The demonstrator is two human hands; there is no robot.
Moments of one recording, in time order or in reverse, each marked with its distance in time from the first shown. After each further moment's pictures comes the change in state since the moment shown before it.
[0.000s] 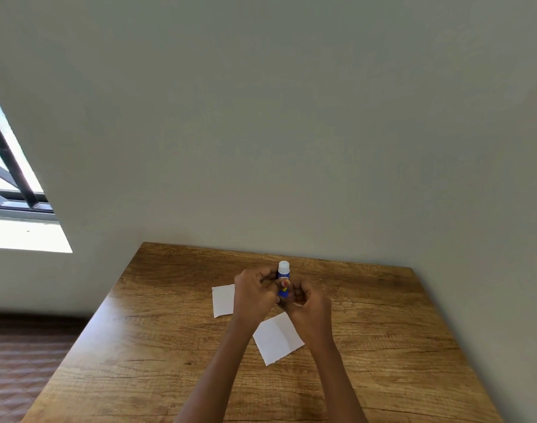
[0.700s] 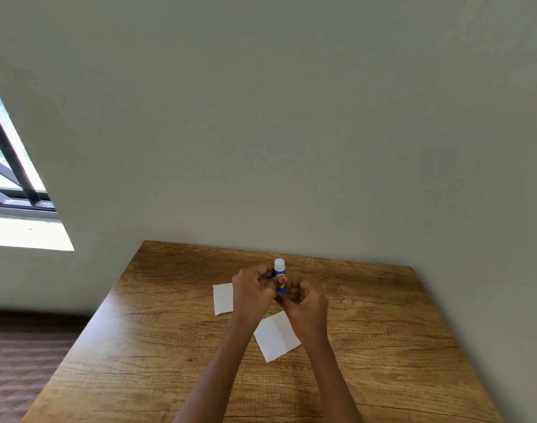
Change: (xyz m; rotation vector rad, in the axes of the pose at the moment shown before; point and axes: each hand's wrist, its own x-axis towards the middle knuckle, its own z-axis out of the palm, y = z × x) left_hand -0.001 -0.002 -0.001 0.006 0.050 -0.043; right_hand -0.003 0.000 0.009 0.093 0.050 0.010
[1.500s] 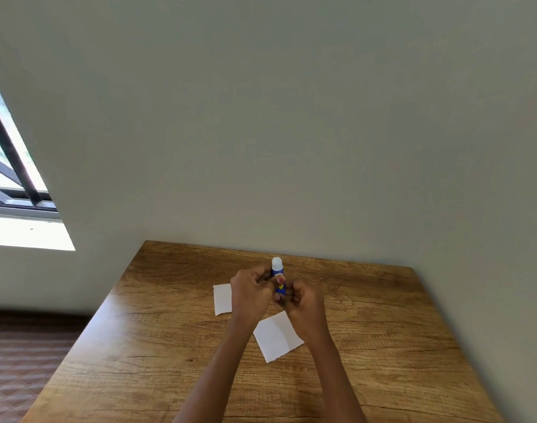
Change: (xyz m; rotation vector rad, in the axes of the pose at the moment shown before) left_hand 0.000 -0.003 -0.001 -0.030 0.021 -0.033; right_hand 0.004 -0.001 -0.004 -0.033 -0.192 0.036
